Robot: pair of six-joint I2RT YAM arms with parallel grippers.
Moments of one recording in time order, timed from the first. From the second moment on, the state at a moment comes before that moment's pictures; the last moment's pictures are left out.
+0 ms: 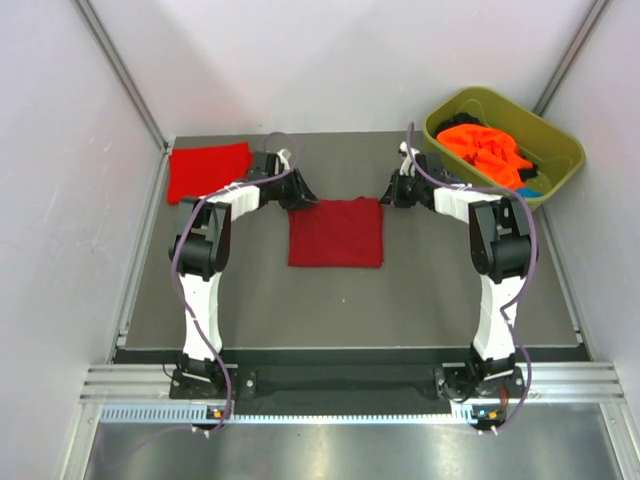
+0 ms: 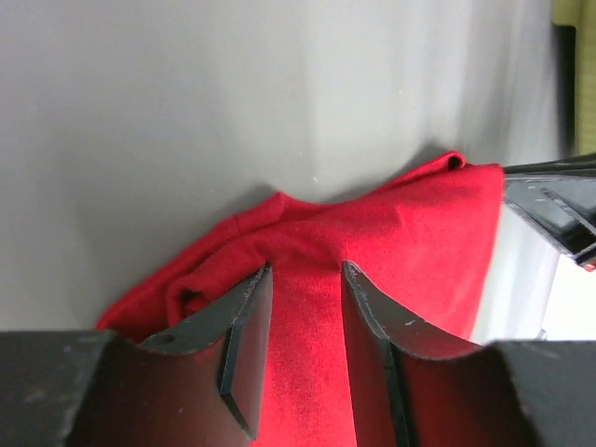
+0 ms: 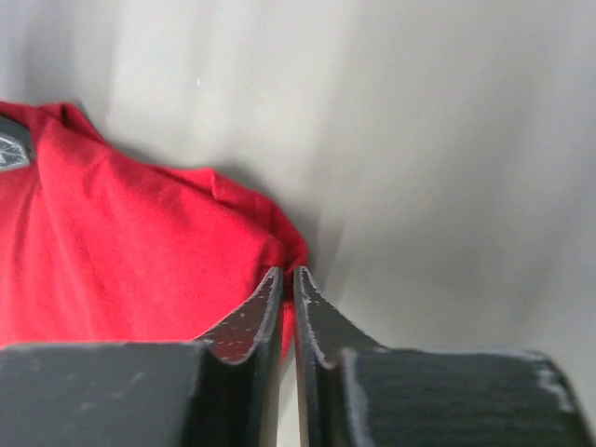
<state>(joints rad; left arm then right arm) -0.23 2.20 1.52 -0.08 0.53 -0.62 0.22 2.09 1.38 -0.03 -0.42 0.26</state>
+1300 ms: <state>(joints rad) -0.22 2.17 1.55 -0.14 0.42 -0.60 0.23 2.17 1.33 0.25 -0.57 0.50</state>
